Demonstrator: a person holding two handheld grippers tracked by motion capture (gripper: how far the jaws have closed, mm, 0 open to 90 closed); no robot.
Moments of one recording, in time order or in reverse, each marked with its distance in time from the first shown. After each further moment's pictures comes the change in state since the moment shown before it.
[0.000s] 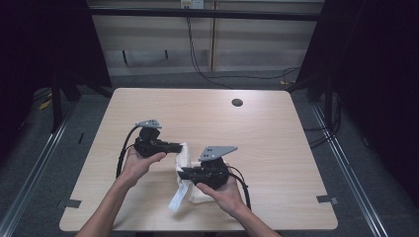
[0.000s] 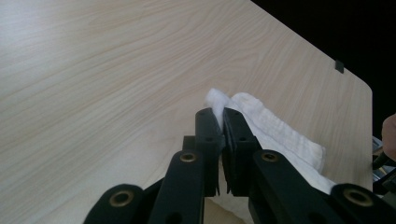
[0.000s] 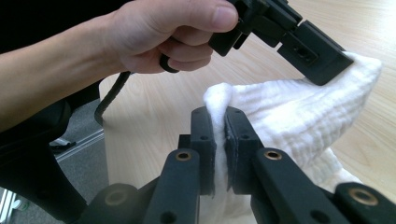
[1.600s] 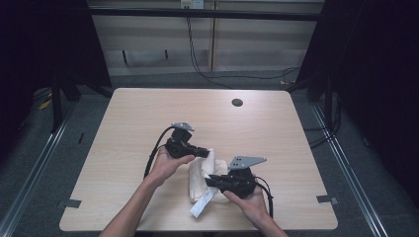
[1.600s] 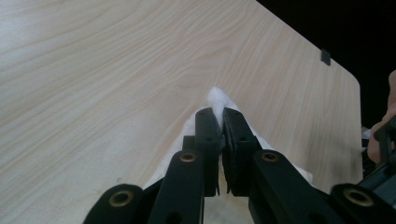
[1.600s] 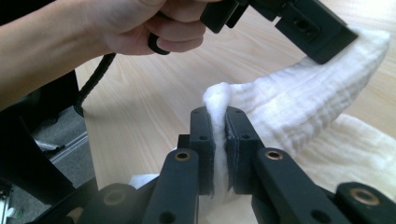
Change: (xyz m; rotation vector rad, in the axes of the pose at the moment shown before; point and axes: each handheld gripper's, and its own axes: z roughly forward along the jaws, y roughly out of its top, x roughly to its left) left arm -0.029 0.020 0.074 0.086 -0.080 0.000; right arm -0.023 -0.052 -0.050 0.009 -0.081 0.095
